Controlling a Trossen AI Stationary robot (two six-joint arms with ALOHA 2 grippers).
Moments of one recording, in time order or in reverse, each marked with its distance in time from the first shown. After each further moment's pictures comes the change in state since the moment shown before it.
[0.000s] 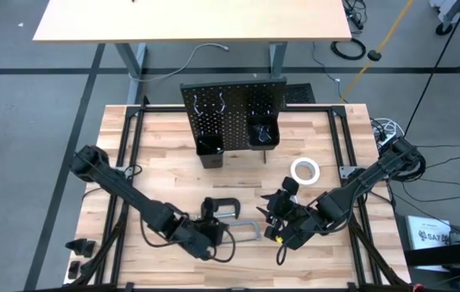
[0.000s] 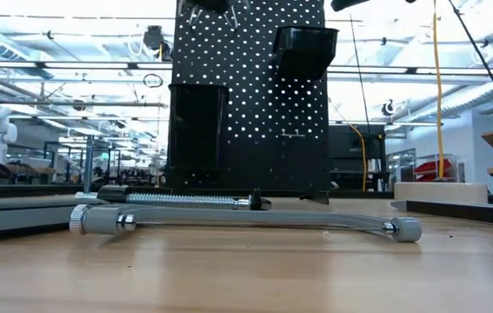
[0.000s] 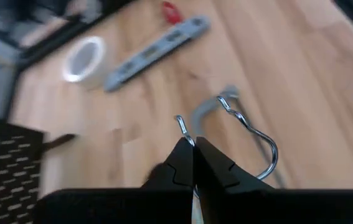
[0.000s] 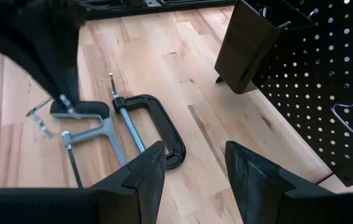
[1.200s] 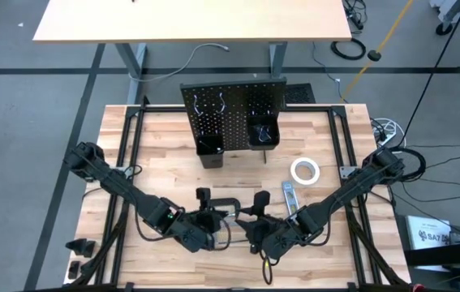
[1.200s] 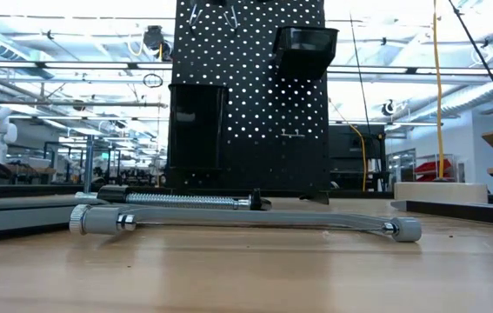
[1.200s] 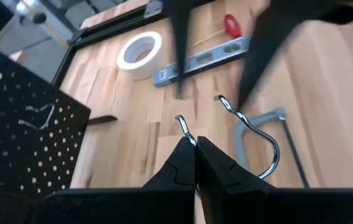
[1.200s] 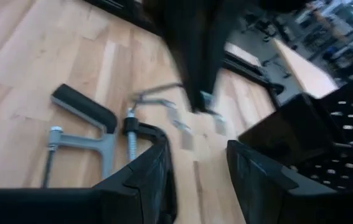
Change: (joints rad) left arm 0.027 -0.055 -0.013 -0.014 -0.137 -0.178; right arm -0.019 0.204 0.000 0.472 0.014 -0.743
